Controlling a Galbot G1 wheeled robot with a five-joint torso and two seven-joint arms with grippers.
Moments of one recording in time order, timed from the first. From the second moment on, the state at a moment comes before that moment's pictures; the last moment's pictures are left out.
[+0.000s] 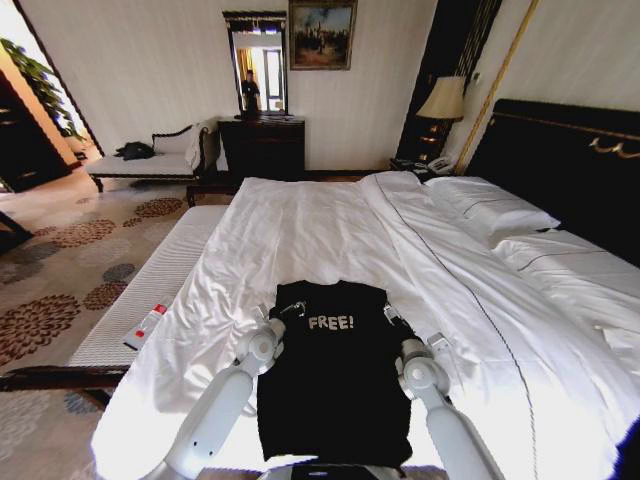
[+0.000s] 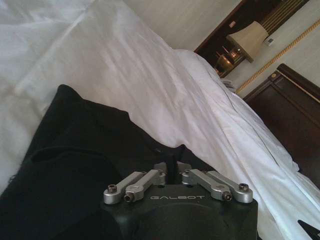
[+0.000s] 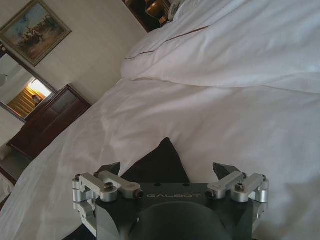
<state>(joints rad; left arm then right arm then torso) 0.93 -1.30 -0.07 -1.64 -1.10 0.33 -0.24 -1.27 1.28 0.48 1.81 1.07 -0.05 0.42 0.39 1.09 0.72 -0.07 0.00</state>
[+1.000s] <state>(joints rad) 1.11 -1.27 -0.44 -1.79 -1.09 0.39 -0.33 -1.24 1.20 0.49 1.77 1.10 -0.07 0.40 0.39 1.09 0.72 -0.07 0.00</state>
